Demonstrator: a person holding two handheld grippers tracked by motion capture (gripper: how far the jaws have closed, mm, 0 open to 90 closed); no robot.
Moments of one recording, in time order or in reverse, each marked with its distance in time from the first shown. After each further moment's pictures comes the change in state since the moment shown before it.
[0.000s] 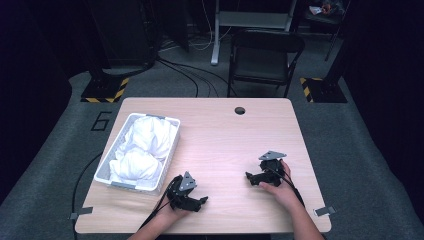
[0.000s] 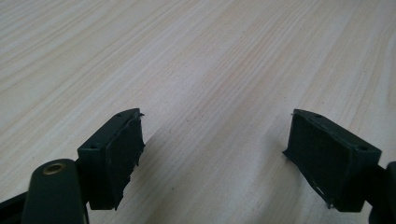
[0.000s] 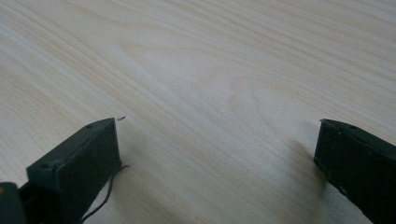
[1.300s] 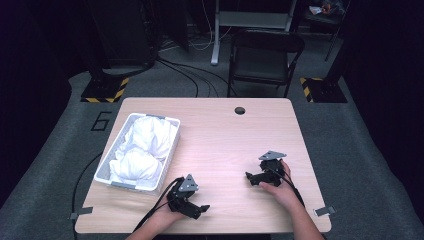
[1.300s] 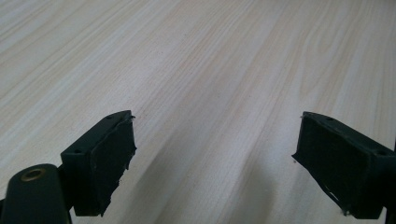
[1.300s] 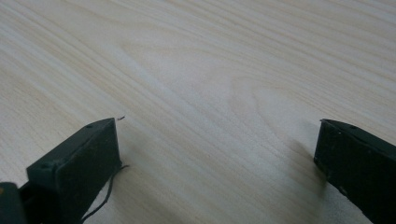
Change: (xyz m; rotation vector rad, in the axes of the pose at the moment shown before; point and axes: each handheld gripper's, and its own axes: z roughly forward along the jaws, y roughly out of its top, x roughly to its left) left arm -0.012 0.012 -0.018 0.039 -0.142 0.023; right arm 0.000 0.000 0.000 0.000 0.000 0.000
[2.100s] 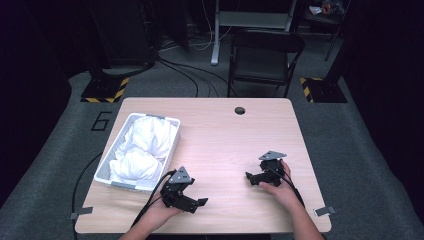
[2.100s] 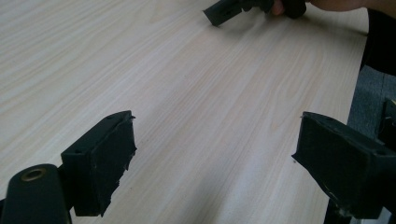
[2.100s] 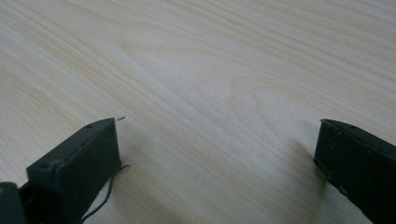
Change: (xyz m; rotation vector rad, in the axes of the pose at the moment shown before) left arm 0.005 0.020 -0.036 -0.089 -0.032 -0.092; right arm 0.000 0.000 0.000 -0.001 0.001 -0.001
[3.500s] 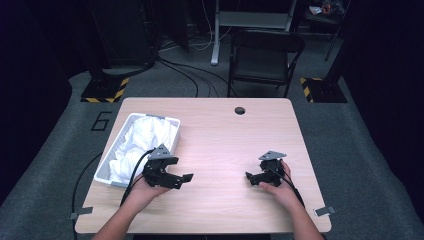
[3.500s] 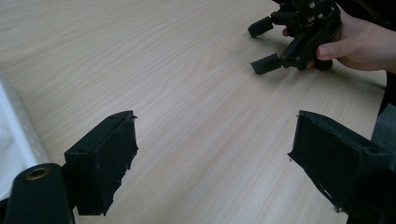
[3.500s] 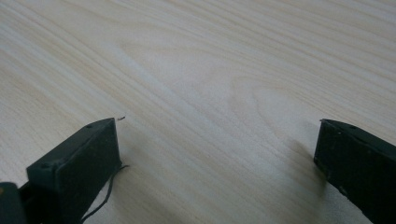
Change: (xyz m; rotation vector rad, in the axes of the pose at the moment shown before) left arm 0.042 0.034 -0.053 -0.072 0.102 -0.076; right arm 0.000 0.000 0.000 0.002 -0.001 0.001
